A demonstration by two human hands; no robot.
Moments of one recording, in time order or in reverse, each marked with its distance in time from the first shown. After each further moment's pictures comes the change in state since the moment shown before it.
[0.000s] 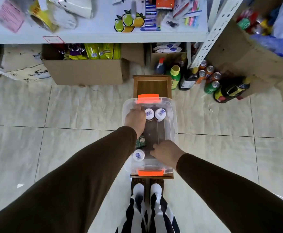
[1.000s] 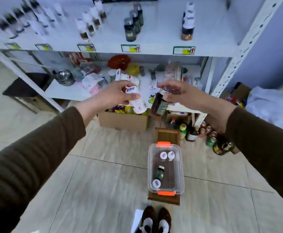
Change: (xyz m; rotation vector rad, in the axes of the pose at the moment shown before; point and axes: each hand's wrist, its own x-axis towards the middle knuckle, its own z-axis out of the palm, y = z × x) left_hand -0.218 -0.113 -0.443 -0.953 0.205 0.083; right_hand -0.269 0.052 -0.395 1.113 0.771 -0.086
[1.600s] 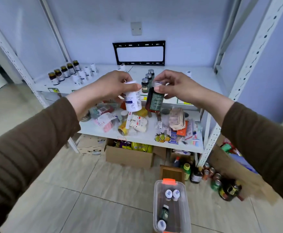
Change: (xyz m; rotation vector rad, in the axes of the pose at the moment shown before) left_hand -0.104 0.148 -0.125 0.215 0.212 0.192; right_hand -0.013 -0.211 -0.027 -0.060 0.175 -0.265
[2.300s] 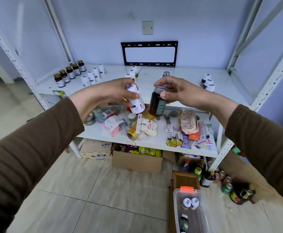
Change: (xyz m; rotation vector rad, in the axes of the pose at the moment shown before) left_hand 0.043 -0.104 -0.083 -0.230 -0.243 -0.071; right_hand 0.093 -0.017 0.081 0.018 -0.118 0.029
